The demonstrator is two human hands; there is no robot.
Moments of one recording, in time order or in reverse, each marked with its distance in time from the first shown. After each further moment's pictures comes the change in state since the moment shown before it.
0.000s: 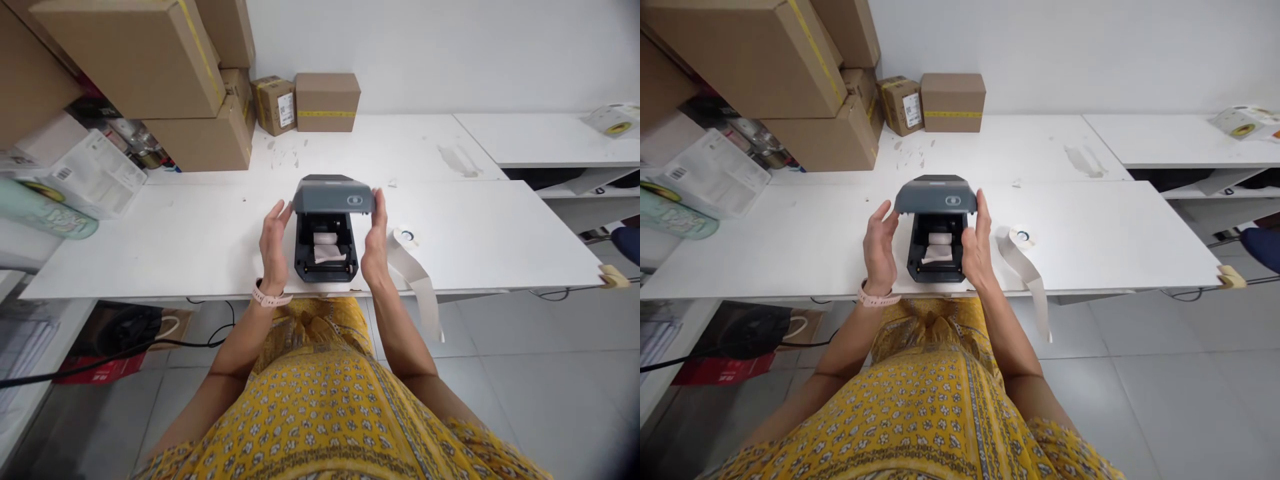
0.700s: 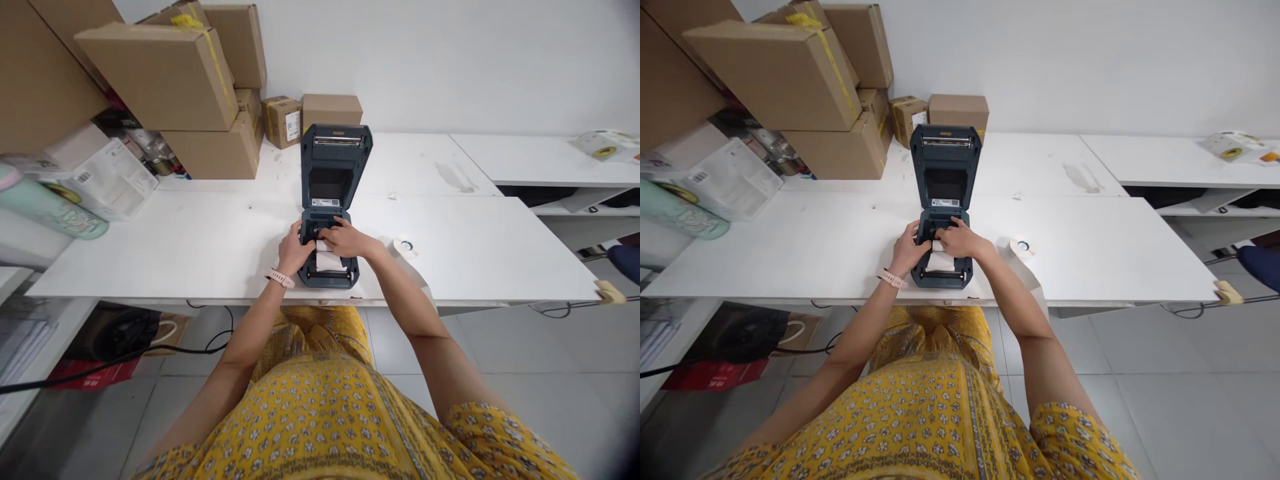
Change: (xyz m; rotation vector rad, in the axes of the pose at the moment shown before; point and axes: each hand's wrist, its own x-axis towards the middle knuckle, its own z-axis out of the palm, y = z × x) left_hand 0.028 -0.036 0.009 0.769 -0.254 -0.279; right_hand 0.076 0.004 0.020 -0.662 -1.083 -0.236
